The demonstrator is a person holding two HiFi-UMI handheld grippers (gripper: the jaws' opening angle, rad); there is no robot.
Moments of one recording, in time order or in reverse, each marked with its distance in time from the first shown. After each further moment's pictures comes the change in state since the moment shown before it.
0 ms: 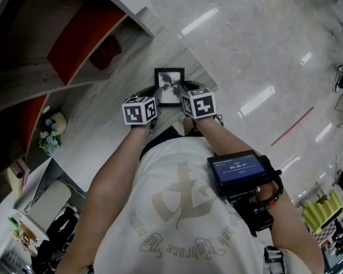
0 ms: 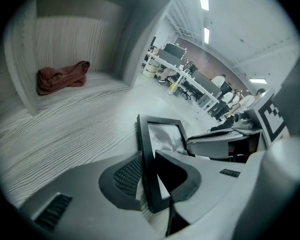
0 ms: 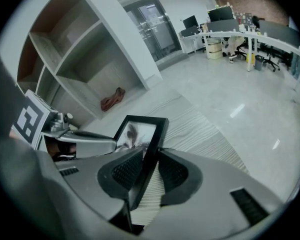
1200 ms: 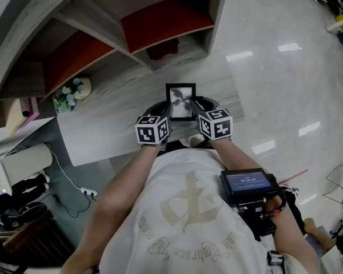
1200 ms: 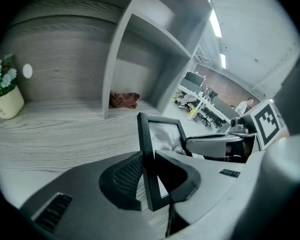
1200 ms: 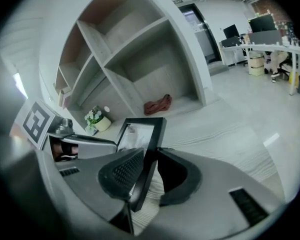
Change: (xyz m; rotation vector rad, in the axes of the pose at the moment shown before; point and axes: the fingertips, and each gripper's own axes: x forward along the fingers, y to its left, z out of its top) left arm -0.106 0.039 -0.020 -0.187 -0.290 0.201; right arm -0.007 0.105 0.022 -0.308 -0.091 0.297
